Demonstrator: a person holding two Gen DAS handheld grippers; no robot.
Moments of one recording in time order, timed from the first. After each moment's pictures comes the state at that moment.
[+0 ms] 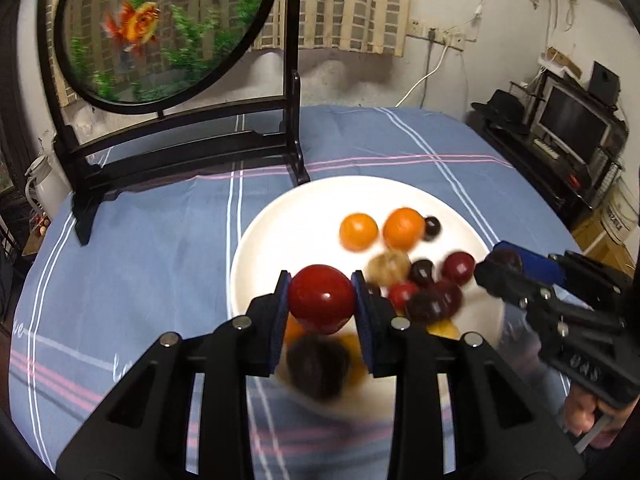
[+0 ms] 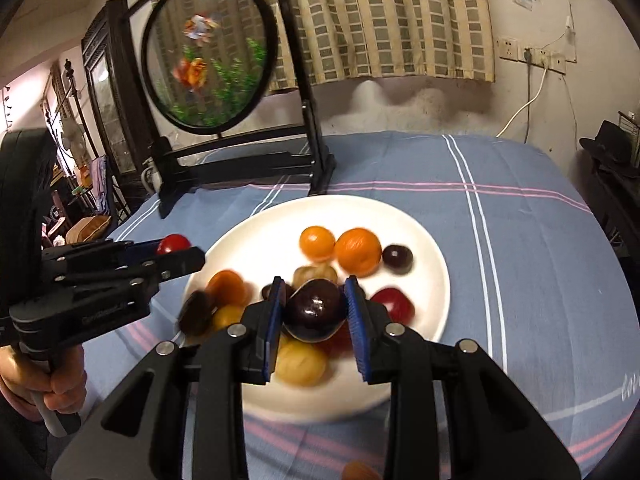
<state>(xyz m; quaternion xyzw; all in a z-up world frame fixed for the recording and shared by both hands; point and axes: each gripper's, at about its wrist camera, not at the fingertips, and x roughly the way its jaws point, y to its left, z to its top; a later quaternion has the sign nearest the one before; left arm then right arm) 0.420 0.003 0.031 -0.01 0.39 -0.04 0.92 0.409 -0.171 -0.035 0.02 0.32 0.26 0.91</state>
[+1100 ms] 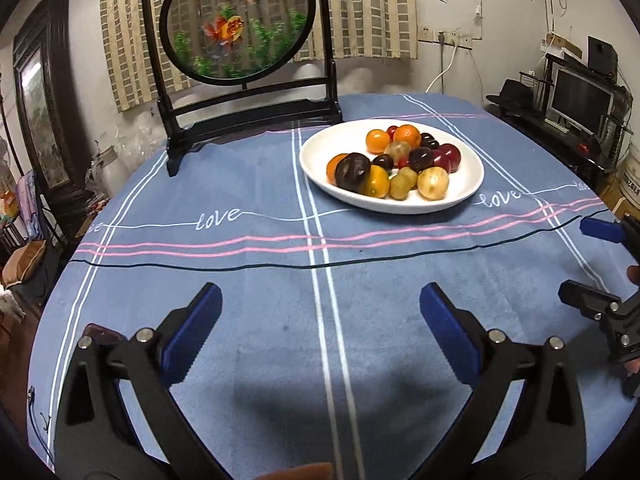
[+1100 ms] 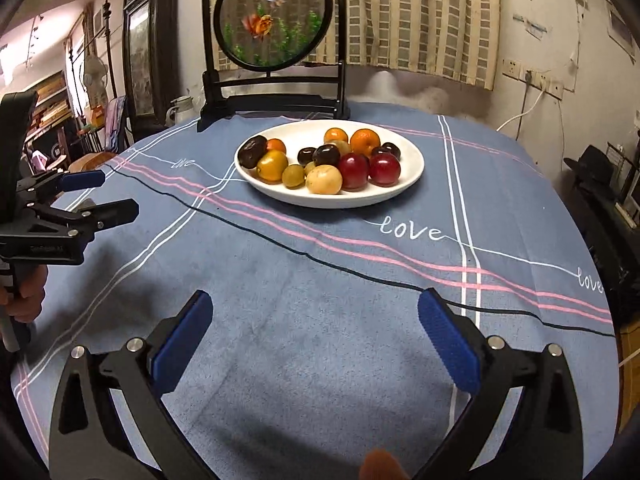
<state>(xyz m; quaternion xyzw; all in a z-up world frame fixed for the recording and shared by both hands) 0.204 0.011 0.005 0.04 0.34 0.04 0.94 0.216 -0.219 -0.075 -0.09 0.31 0.26 0.91</state>
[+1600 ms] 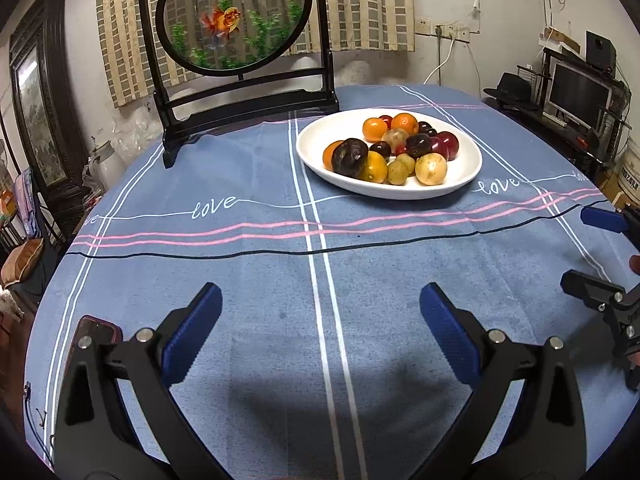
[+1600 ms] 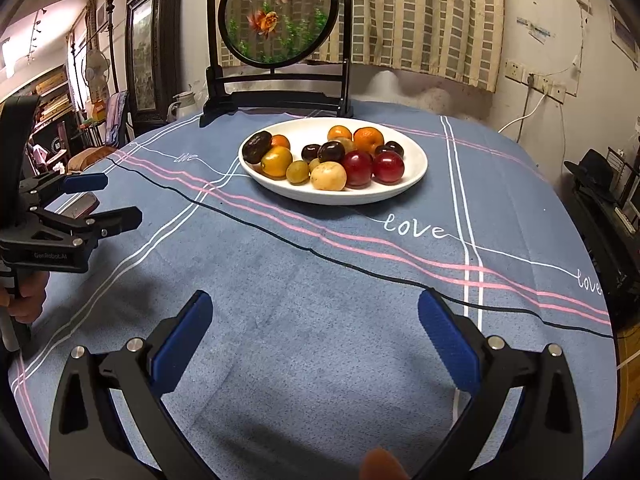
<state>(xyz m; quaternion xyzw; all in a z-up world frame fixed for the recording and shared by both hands) 0.204 0.010 -0.003 0.04 0.36 0.03 0.93 0.215 -0.218 -0.077 -0.09 0.31 0.26 0.91</state>
